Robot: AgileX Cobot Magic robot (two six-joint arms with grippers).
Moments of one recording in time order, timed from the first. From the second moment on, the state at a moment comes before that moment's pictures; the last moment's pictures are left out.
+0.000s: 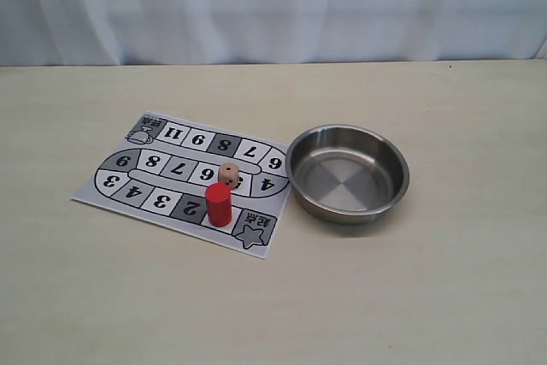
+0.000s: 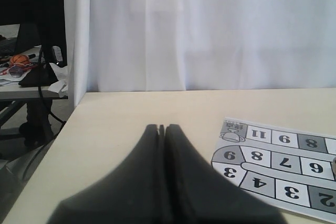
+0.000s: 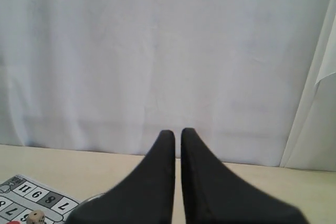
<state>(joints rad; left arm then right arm) 0.02 0.00 0.01 0.09 0.15 -0.05 0.00 0.00 -0.82 0.09 0.83 -0.14</state>
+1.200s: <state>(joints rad) 0.02 0.00 0.01 0.09 0.15 -0.05 0.00 0.00 -0.11 0.09 -0.01 -0.14</state>
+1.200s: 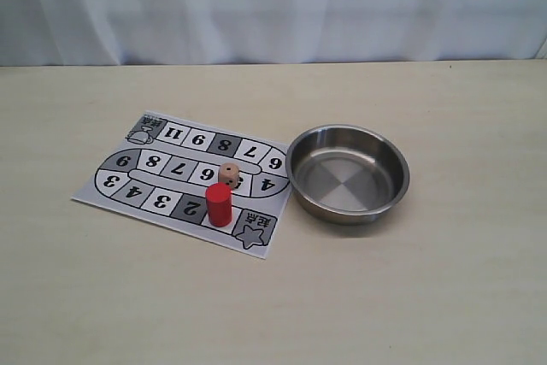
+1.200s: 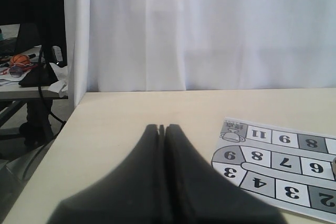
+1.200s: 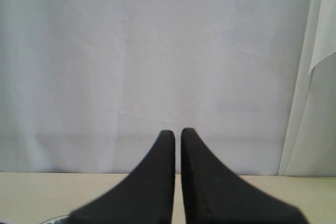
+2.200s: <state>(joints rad) 0.02 0.00 0.01 0.09 0.15 -0.05 0.00 0.01 0.00 0.09 0.10 -0.14</state>
